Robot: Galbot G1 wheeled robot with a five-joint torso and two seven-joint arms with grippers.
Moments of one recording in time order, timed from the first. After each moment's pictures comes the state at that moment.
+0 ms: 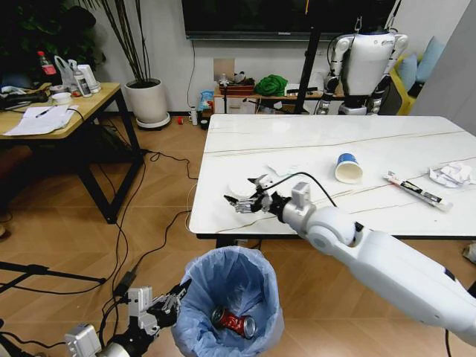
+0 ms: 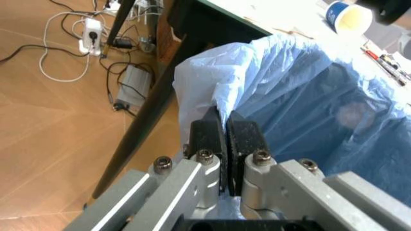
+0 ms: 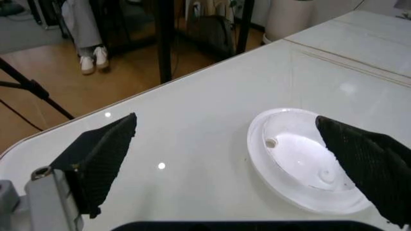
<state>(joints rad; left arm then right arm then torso) 2.00 -1.09 -0.64 -2.45 -0.88 0.33 0.03 -0.44 0.84 -0.40 1.85 0.87 -0.38 0.05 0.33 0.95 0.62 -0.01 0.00</state>
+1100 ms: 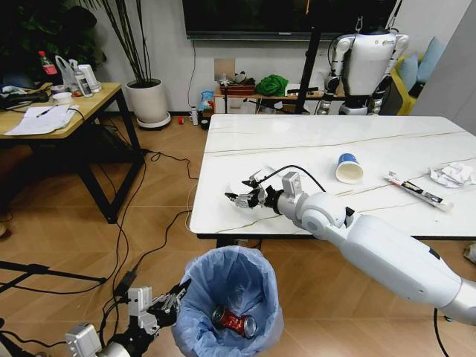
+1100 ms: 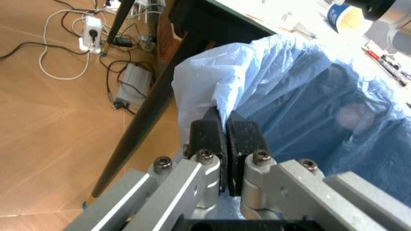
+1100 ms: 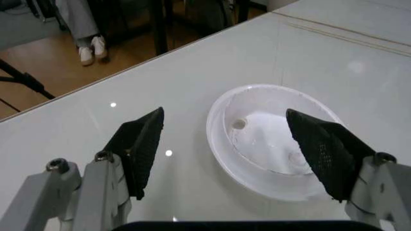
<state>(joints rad) 2.00 -1.09 -0.63 -2.45 -0.88 0.33 0.03 -0.39 0.84 -0.41 1.75 0.94 -0.41 -0.02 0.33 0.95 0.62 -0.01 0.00</state>
